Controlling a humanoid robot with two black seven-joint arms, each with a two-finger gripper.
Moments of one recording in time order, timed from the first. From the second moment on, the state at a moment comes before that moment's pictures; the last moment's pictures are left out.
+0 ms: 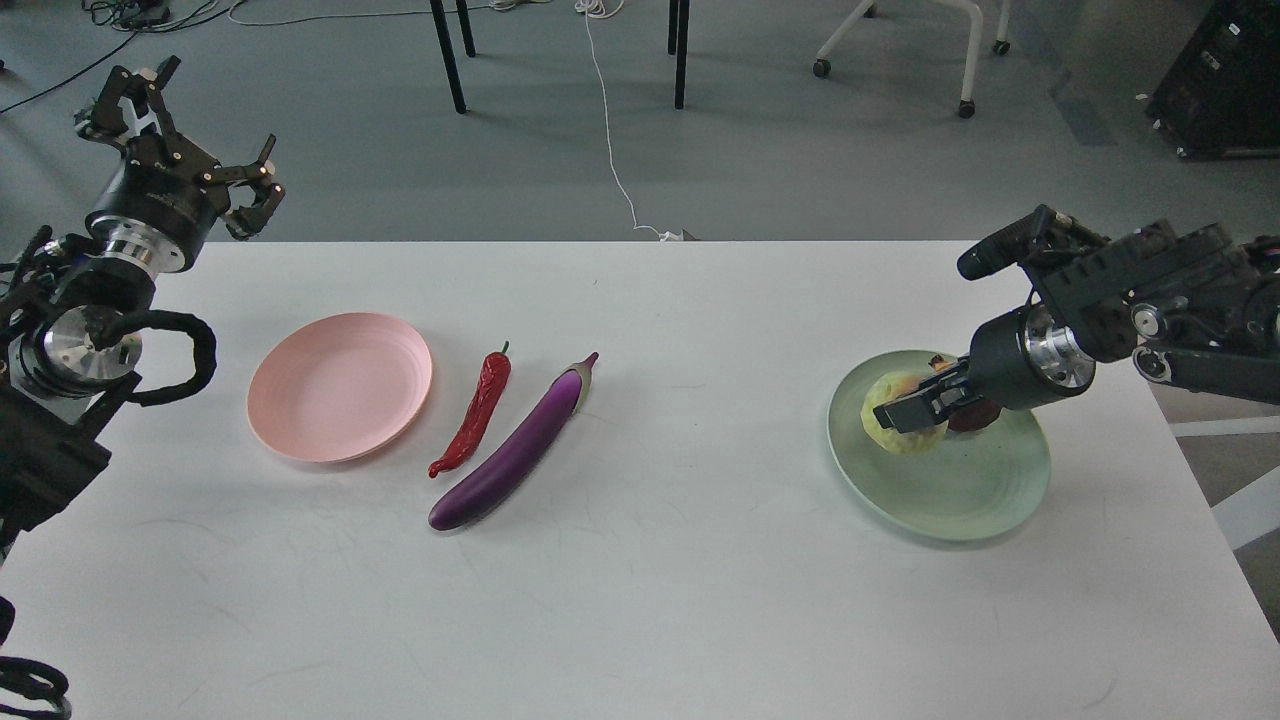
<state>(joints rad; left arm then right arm) -0.76 0.51 -0.78 -0.69 -0.15 -0.37 -0.29 1.61 -0.60 -0.82 1.24 -1.11 0.31 0.33</state>
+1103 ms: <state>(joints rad) -0.77 0.60 -0.75 -0.83 0.14 -0.42 -0.30 1.33 -0.69 0.02 1.02 -0.84 0.28 0.33</state>
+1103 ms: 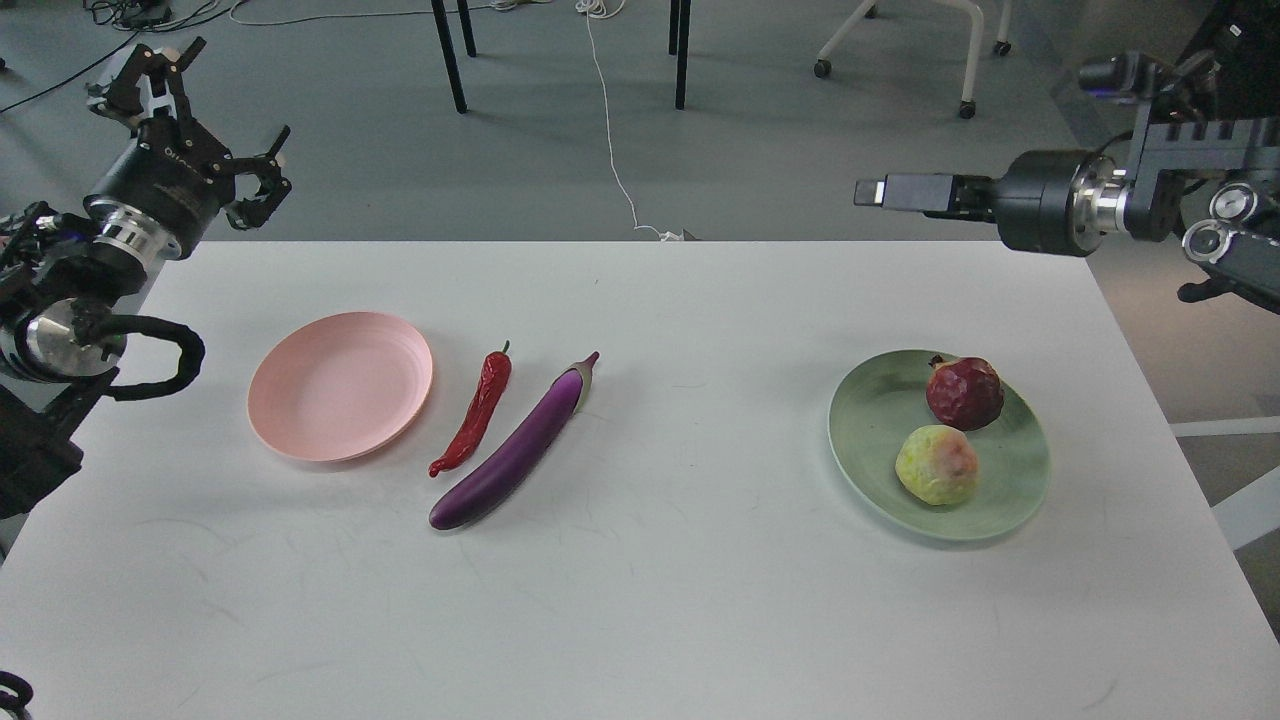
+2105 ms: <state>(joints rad) -0.81 0.49 -0.49 -1.35 1.98 -0.31 -0.28 0.96 -0.35 0.74 0.47 0.13 0.41 0.33</state>
